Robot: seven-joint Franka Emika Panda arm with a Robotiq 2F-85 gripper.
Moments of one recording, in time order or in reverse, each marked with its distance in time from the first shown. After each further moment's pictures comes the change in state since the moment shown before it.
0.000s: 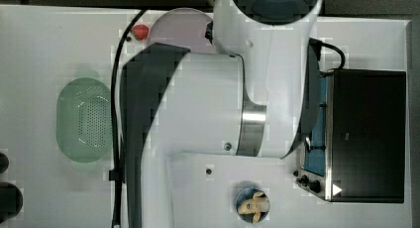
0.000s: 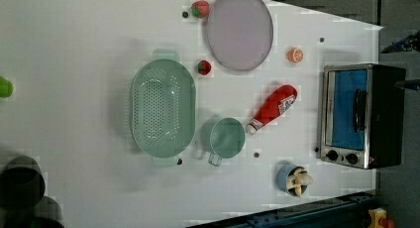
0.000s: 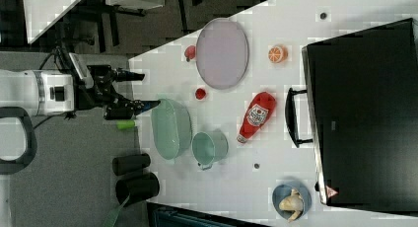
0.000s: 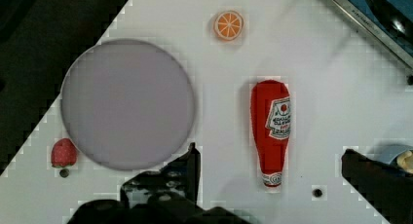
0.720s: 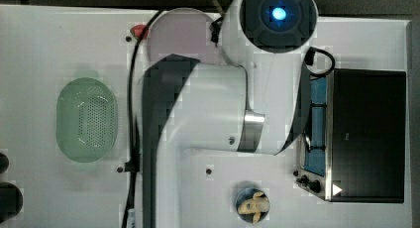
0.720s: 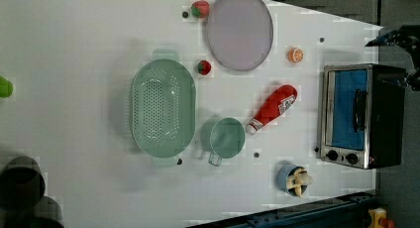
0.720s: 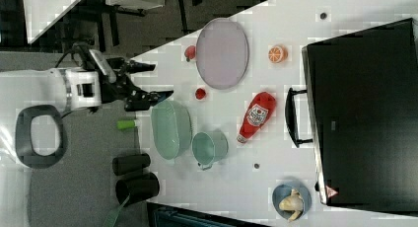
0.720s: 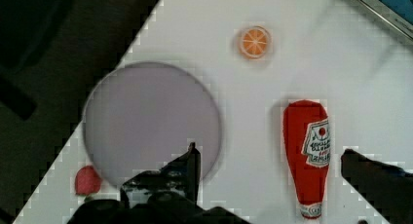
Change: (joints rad) arm -0.003 0.000 0.032 -0.113 0.026 0.136 -0.001
